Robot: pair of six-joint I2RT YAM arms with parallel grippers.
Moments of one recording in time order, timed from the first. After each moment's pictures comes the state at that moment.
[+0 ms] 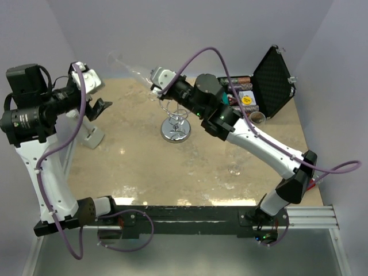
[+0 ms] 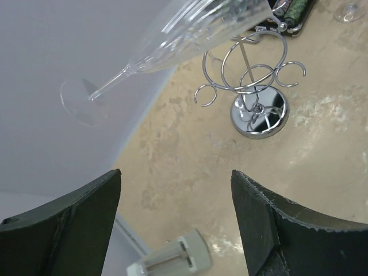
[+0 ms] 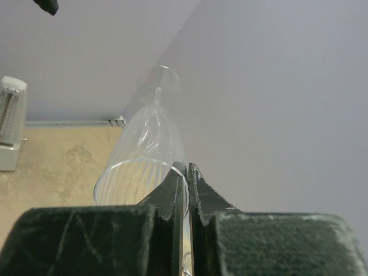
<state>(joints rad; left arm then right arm) 0.25 1.29 2.00 -1.26 0.88 0.86 0.94 1.61 1.67 0.13 0.00 -0.65</state>
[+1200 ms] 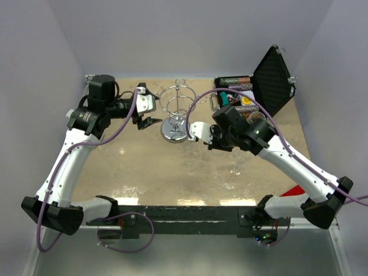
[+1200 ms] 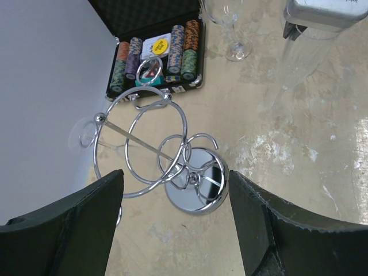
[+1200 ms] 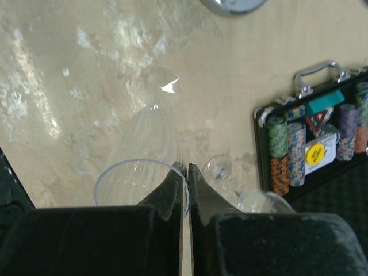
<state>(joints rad) -0.29 1.22 1.42 -0.69 0.86 0.84 0.81 1.29 1.40 -1.04 0.03 -0.68</state>
